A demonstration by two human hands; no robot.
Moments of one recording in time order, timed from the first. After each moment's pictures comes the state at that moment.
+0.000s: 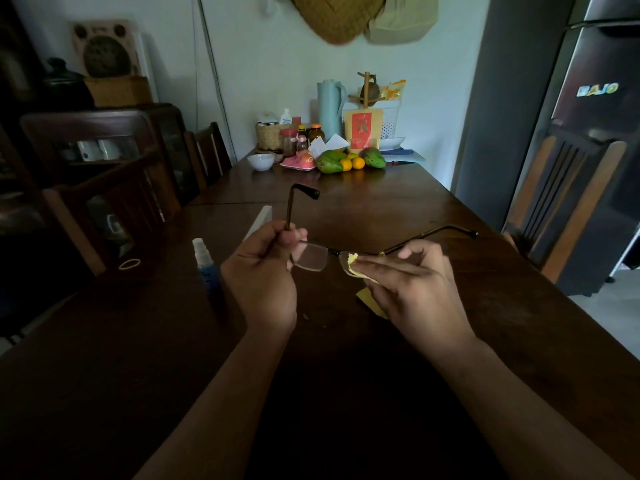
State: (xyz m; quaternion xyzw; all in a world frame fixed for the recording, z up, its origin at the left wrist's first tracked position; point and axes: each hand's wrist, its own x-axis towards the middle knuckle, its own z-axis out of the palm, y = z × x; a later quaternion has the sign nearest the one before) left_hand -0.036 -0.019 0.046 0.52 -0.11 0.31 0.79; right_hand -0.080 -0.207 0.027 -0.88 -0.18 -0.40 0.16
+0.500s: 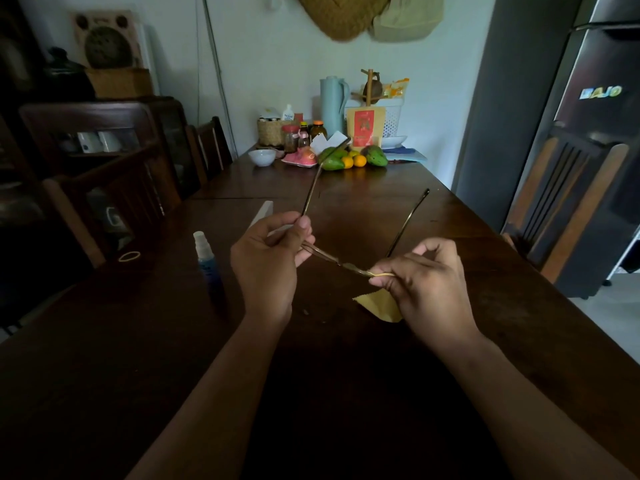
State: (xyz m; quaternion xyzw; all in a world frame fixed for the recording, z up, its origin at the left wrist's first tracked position) left_hand -0.035 -0.017 0.055 0.59 -0.05 0.24 0.77; right_hand -0.078 -0.215 0.027 -0.88 -0.14 -0.39 0.22
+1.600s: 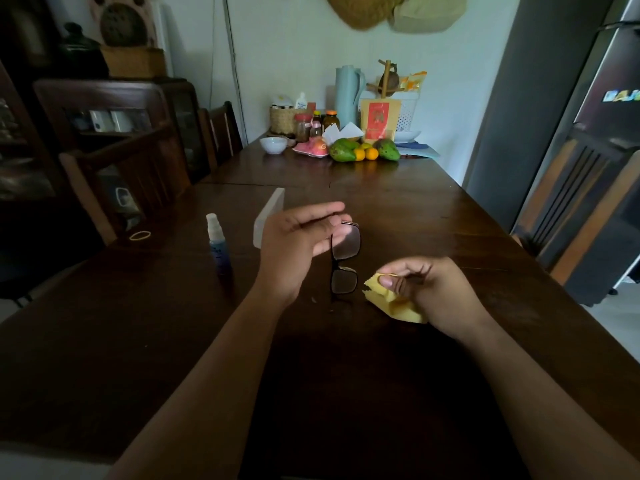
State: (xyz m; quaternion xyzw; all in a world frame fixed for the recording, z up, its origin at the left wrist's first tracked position) left_hand -0.028 -0.012 0.059 0.58 -0.17 0.07 0.79; right_hand -0.069 -0.223 0.027 -0.85 -0.12 -0.11 0.51
